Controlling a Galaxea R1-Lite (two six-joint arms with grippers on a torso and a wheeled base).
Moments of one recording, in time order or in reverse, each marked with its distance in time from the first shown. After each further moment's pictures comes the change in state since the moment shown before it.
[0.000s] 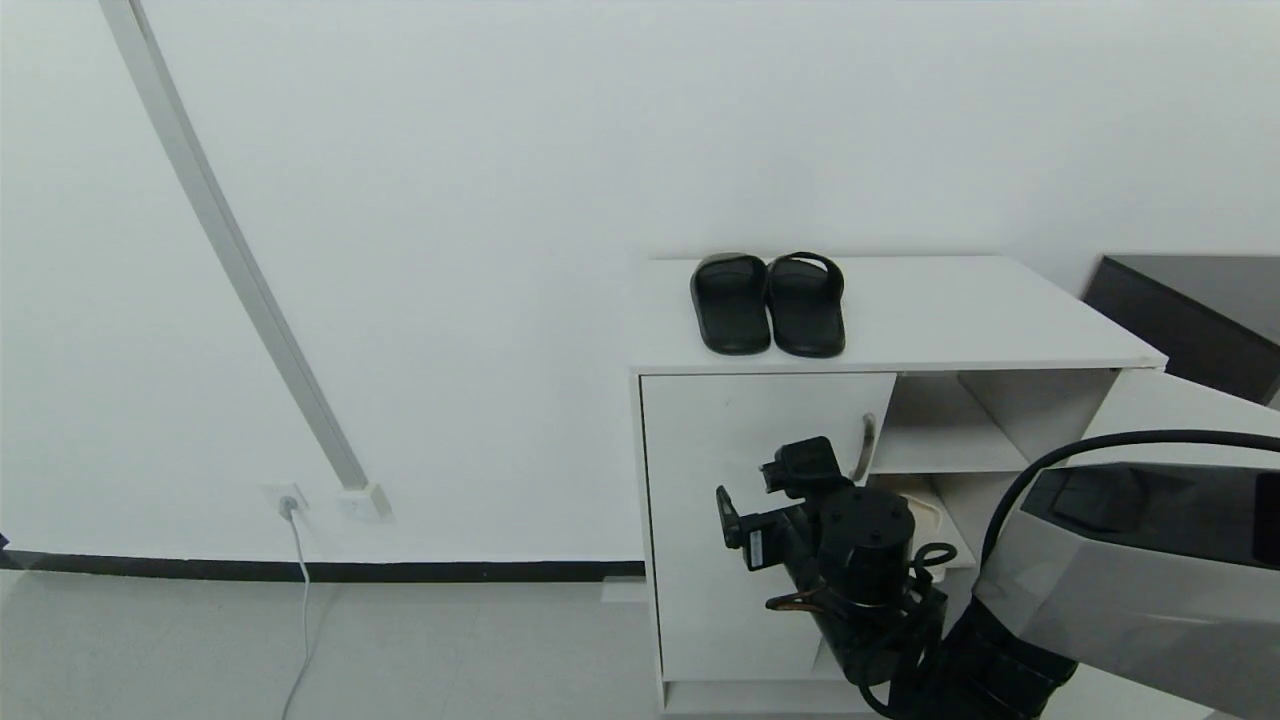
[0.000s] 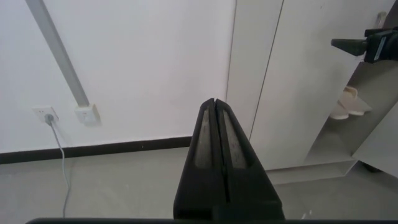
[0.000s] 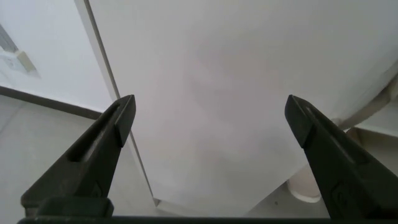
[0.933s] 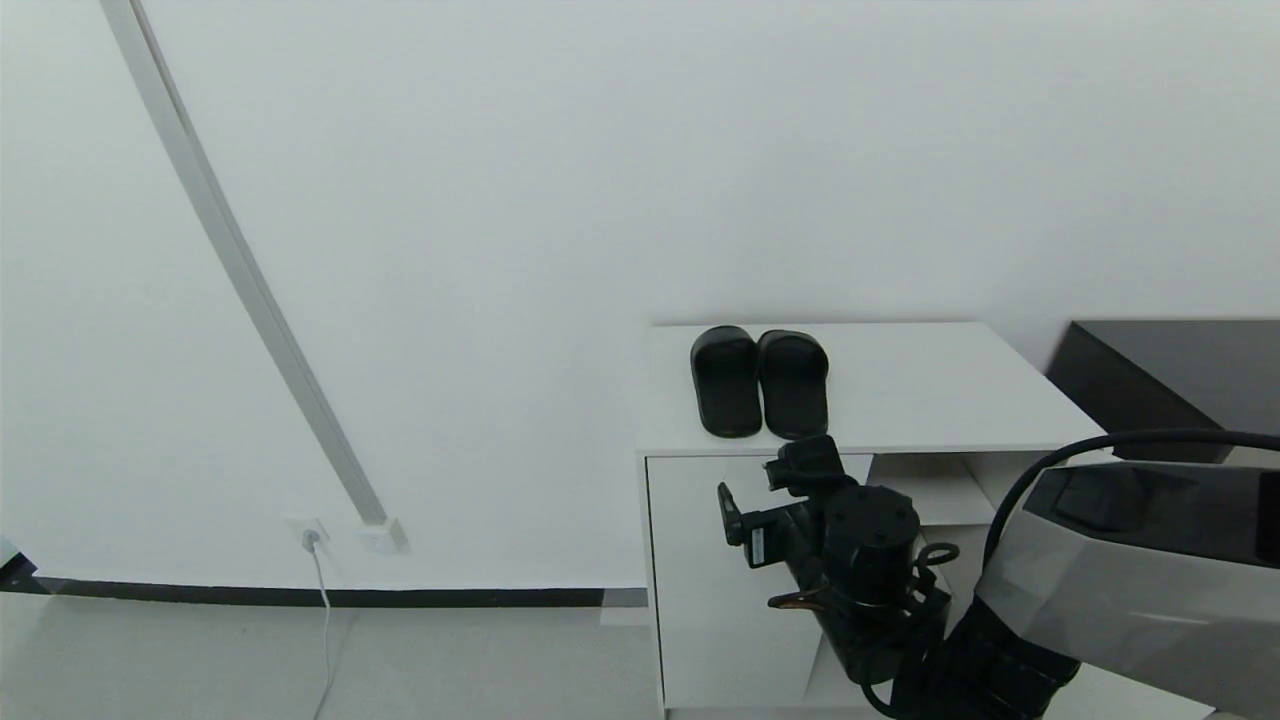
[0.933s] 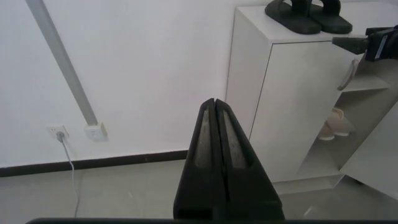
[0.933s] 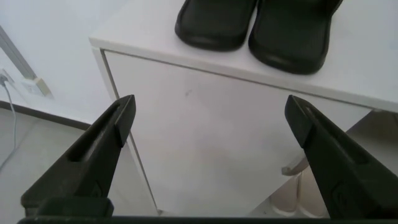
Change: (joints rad) left arm 0.000 0.000 0.000 0.000 0.000 0.000; right arm -0.002 -0.003 0.004 -0.017 -0.001 0.000
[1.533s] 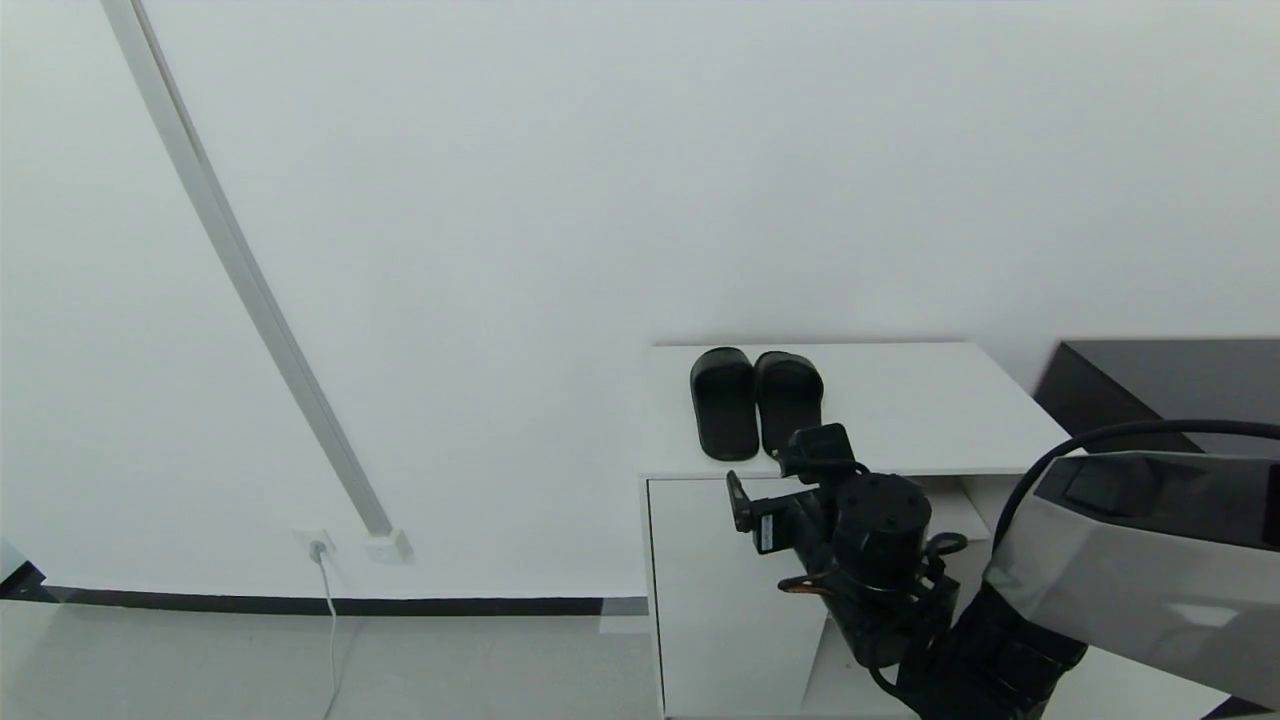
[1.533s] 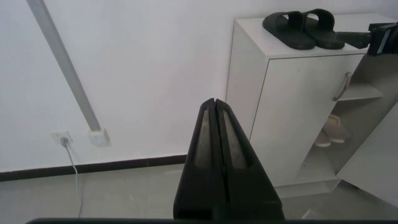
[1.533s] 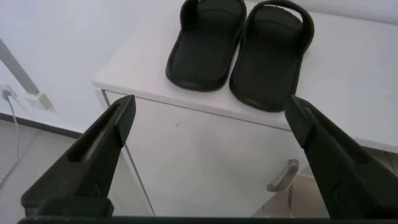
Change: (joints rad) left arm 0.000 0.000 0.000 0.000 0.000 0.000; right arm -0.033 -0.005 -0.009 -0.004 0.022 -0.007
